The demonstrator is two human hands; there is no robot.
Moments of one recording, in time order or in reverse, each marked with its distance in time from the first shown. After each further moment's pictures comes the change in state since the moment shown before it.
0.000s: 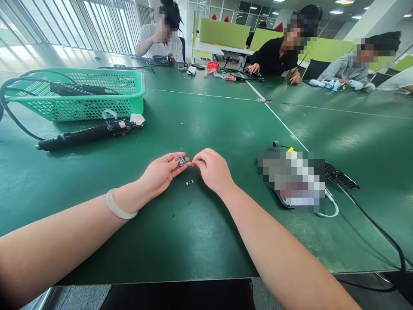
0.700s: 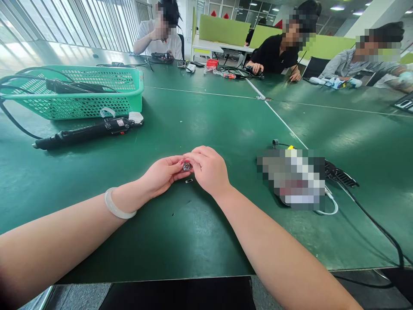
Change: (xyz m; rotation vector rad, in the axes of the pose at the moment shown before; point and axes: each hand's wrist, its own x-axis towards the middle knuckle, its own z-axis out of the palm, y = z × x) left_hand -0.003 -0.002 0.000 0.095 -0.217 -0.090; right_hand -0.006 -0.011 0.003 -0.076 0.234 -0.277
